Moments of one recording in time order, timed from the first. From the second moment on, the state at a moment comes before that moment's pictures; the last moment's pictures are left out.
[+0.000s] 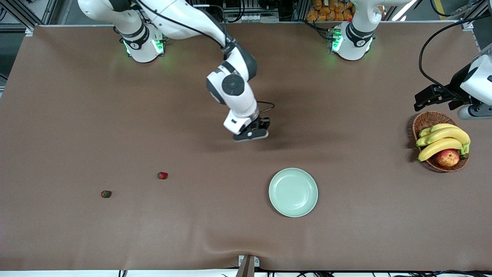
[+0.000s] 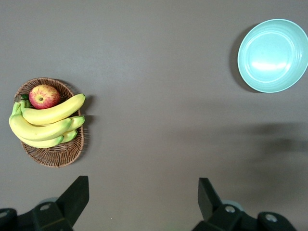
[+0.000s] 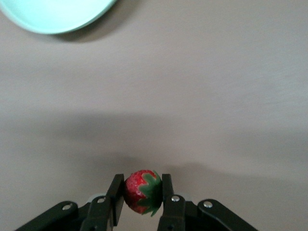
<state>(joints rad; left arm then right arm) -0.05 0.02 0.00 -1.59 0.01 1.59 -0.08 0.89 0.72 -0.03 -1.56 0.19 2.49 0.63</state>
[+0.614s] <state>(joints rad) -0.05 0.03 0.00 -1.59 0.01 1.59 -0.08 1.00 0.94 -0.04 -1.35 0.19 2.59 0.74</state>
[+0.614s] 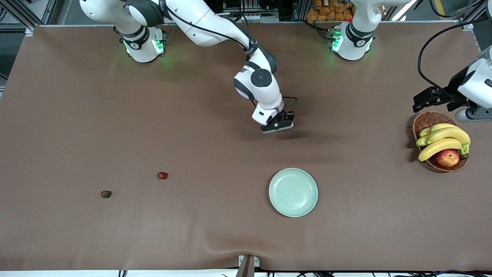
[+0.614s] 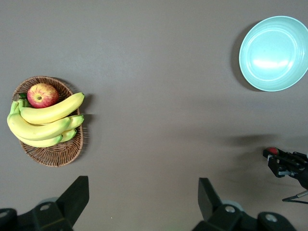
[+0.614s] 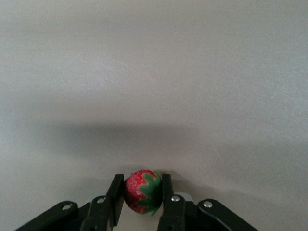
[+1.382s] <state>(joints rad) -0.07 0.05 -0.01 -1.59 0.00 1.59 -0.08 1.00 0.89 -0.12 -1.28 0.19 2.40 0.74</state>
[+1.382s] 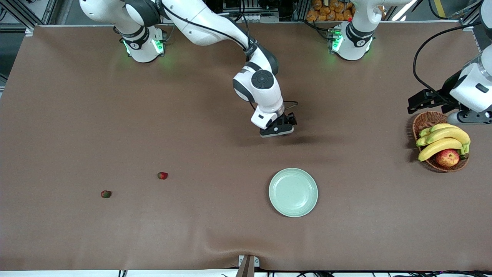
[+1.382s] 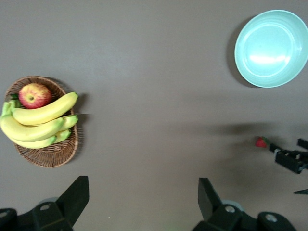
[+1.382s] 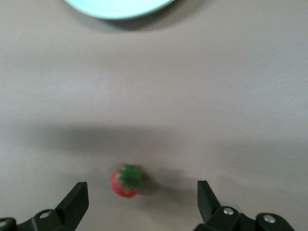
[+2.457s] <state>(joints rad) -0.35 0.34 -0.02 -1.58 -0.07 1.83 -0.38 0.68 0.74 -0.34 -1.31 0.19 1.98 0.23</state>
